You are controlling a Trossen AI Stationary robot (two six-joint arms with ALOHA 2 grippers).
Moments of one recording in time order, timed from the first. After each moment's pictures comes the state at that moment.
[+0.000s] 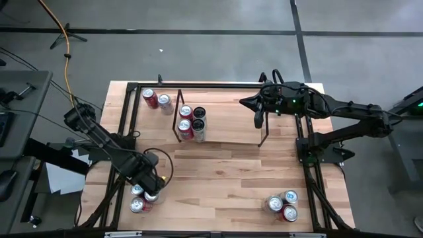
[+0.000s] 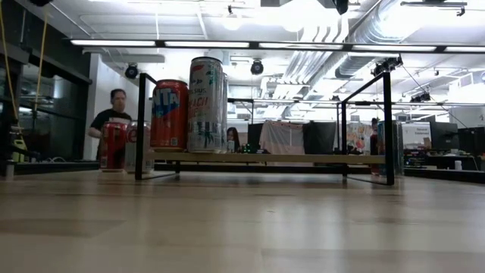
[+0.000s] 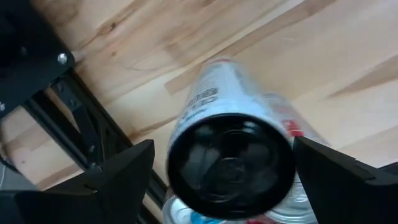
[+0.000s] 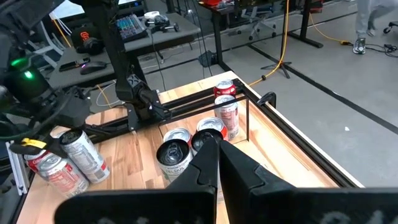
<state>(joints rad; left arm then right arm) -0.70 1.47 1.21 -1.35 0.06 -1.71 -0.12 1.09 1.18 -0.36 0.15 0.21</state>
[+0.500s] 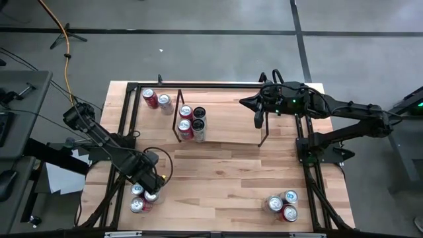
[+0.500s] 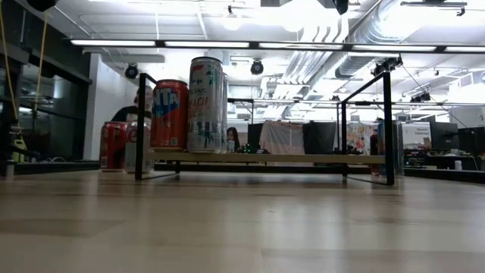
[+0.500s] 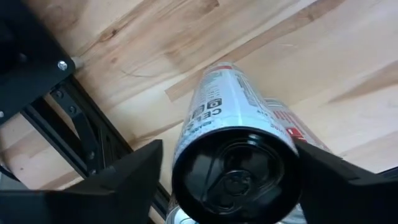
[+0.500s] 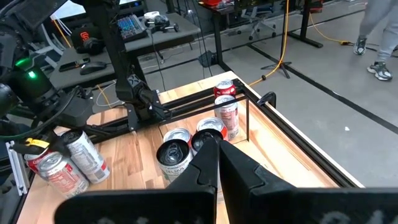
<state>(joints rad) -0.69 1.45 1.19 -1.34 0.04 -1.71 -0.12 1.09 1.18 -0.36 0.15 0.21</state>
